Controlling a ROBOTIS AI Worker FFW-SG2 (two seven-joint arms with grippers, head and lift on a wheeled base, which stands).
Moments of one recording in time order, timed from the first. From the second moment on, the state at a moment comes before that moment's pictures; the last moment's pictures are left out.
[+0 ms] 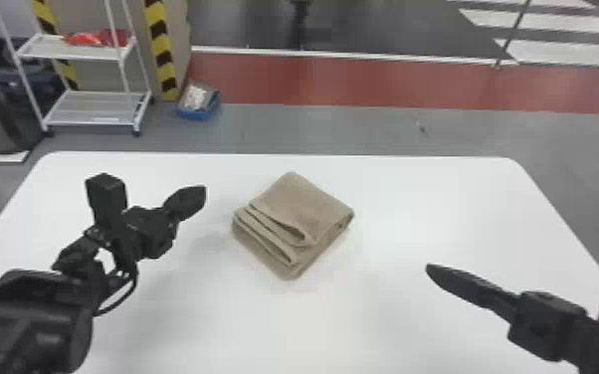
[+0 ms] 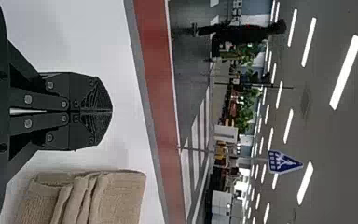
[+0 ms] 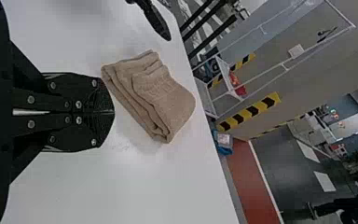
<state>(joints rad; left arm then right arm) -0.17 0.29 -0.21 -1.29 0.32 0.04 -0.41 0.41 -0.15 -0.49 -2.43 -0.68 1.21 0.44</state>
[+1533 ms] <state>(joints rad) 0.11 0.26 -0.31 -1.60 0.38 0.19 -0.42 0.43 -0.12 -0.64 -2.43 -0.82 1.21 0.52</state>
